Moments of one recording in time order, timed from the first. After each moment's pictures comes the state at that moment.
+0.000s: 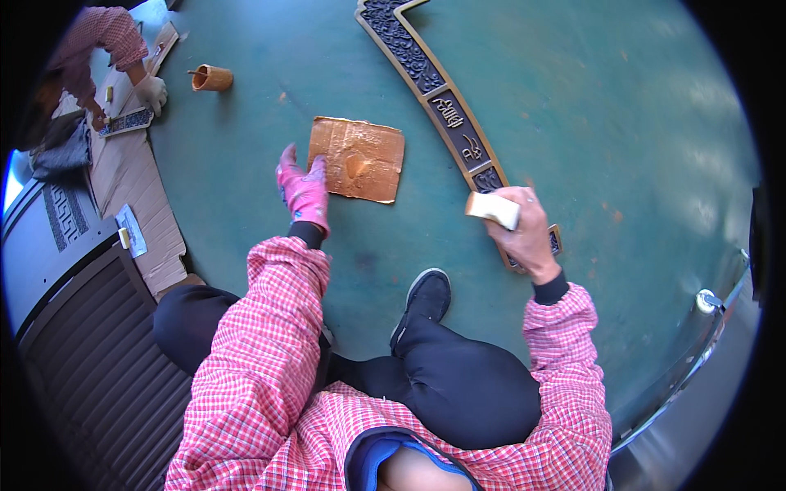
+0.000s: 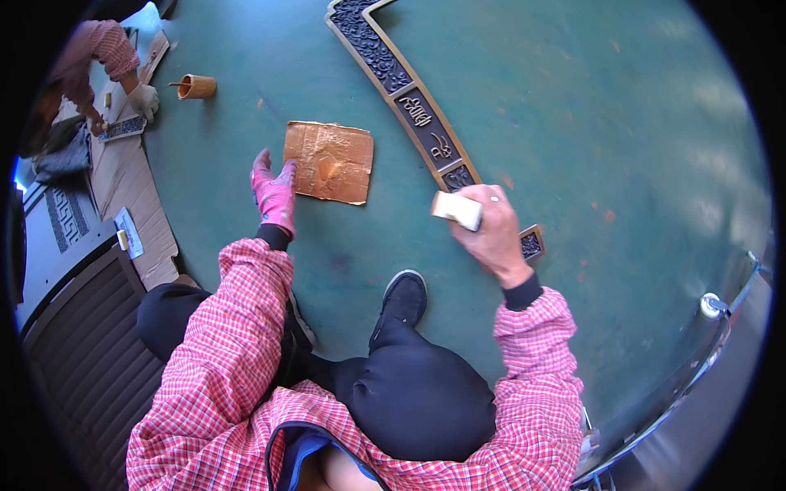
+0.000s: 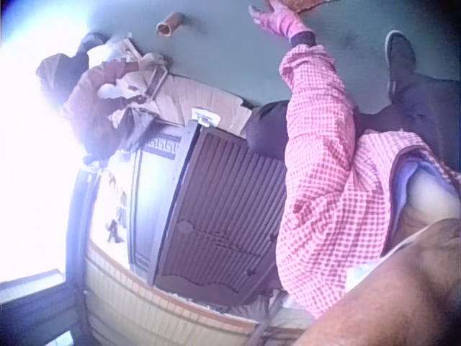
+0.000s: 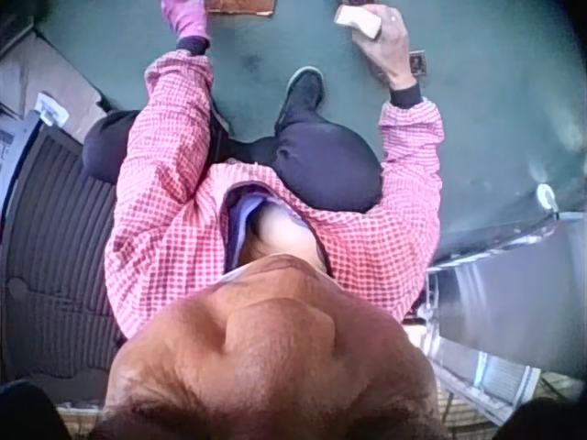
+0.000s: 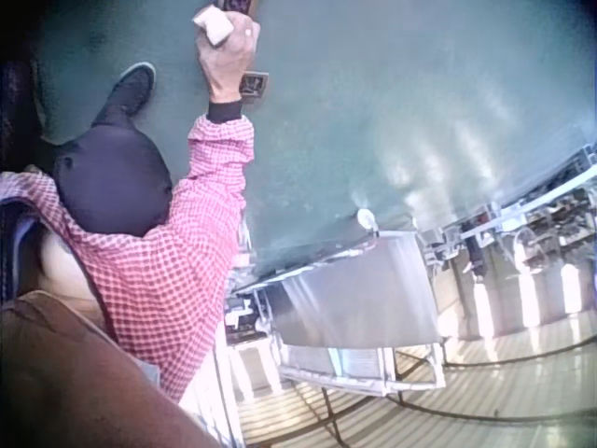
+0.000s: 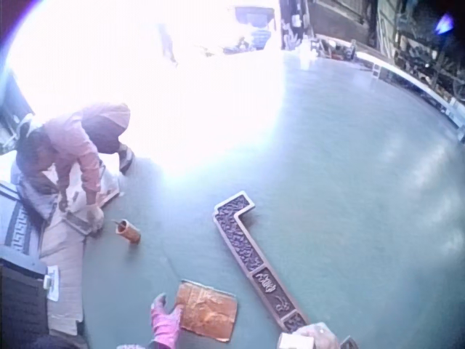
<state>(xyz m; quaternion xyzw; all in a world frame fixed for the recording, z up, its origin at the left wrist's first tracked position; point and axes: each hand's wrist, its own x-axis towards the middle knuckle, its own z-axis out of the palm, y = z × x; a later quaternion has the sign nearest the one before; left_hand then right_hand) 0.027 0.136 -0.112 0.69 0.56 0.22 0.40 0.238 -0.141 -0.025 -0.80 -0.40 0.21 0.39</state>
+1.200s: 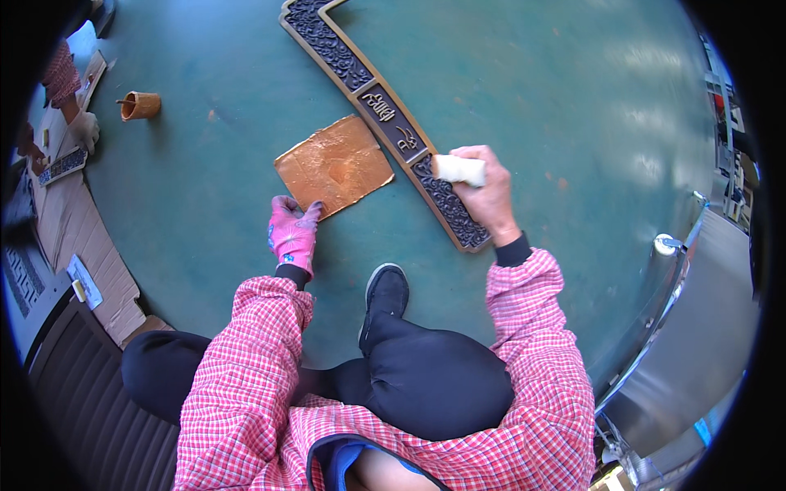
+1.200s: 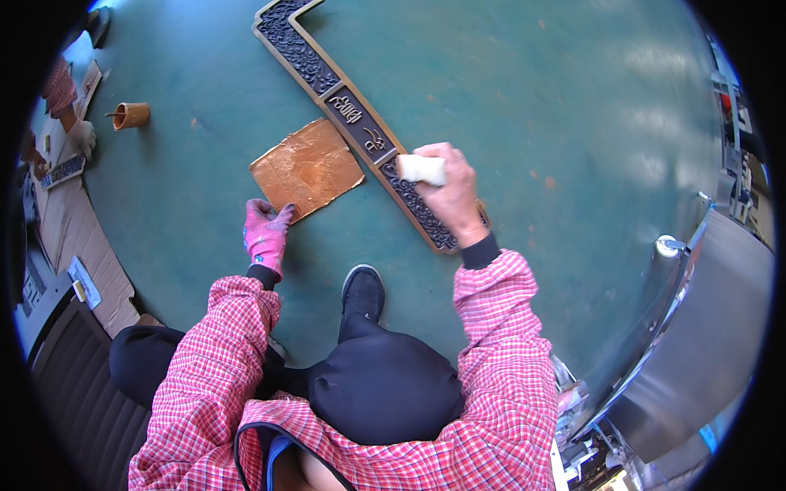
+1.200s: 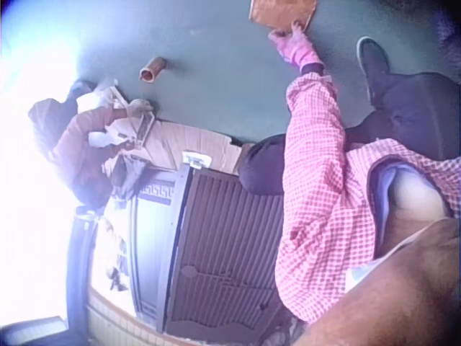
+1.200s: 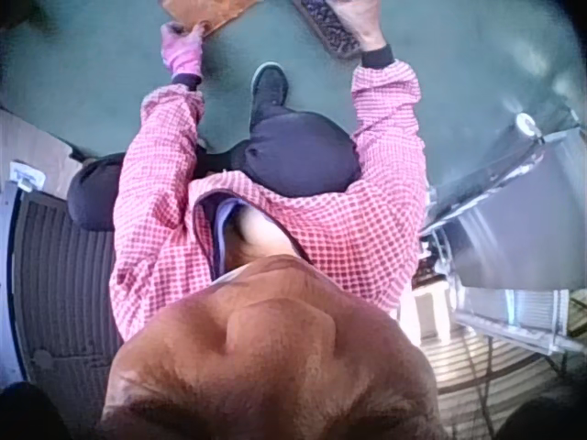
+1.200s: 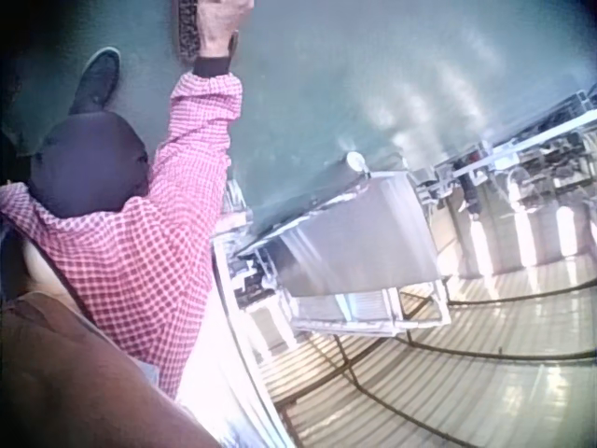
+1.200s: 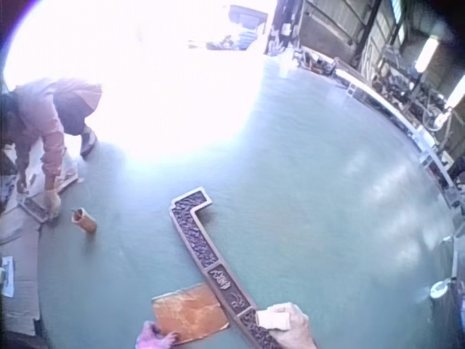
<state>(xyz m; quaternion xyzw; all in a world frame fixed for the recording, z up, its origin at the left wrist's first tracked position) 0.024 0.056 -0.117 0.69 0.60 -0.02 0.40 0.263 -0.143 -0.043 -0.86 -0.28 0.16 0.40</state>
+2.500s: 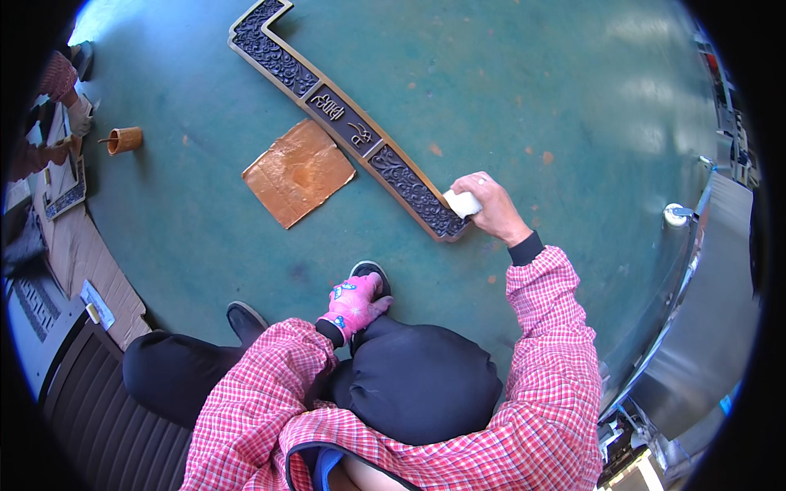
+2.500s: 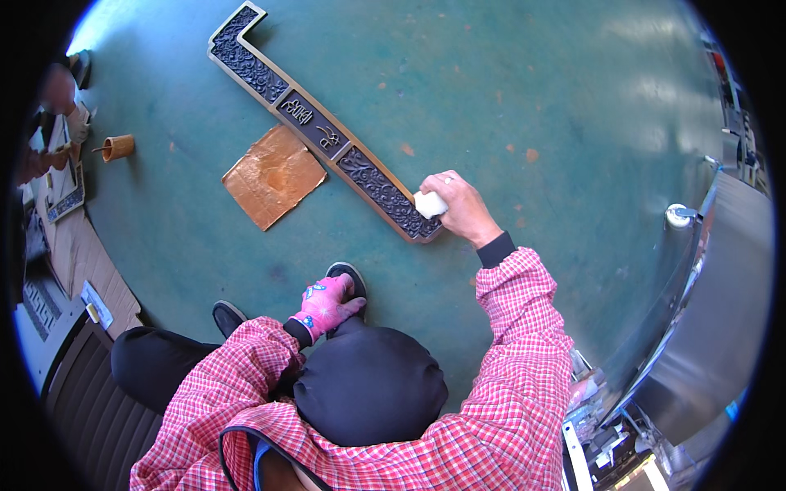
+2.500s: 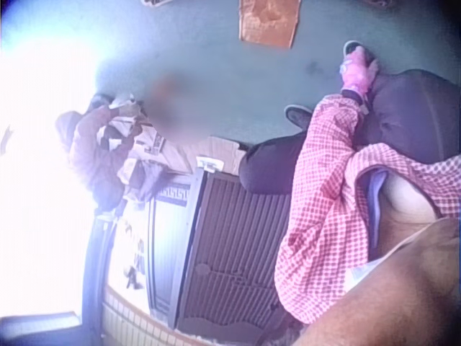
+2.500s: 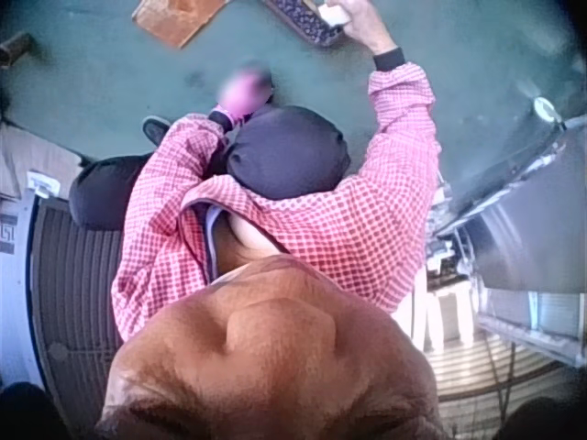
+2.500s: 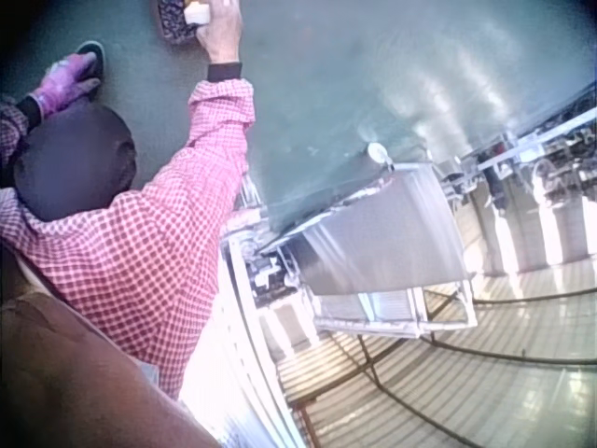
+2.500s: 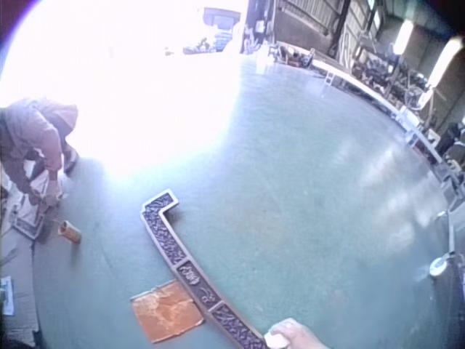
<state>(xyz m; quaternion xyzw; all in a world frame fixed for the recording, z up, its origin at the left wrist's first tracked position) 0.017 -0.075 -0.042 0.77 0.18 -0.40 0.46 0.278 -0.255 -0.051 -0.83 -0.42 0.26 0.25</state>
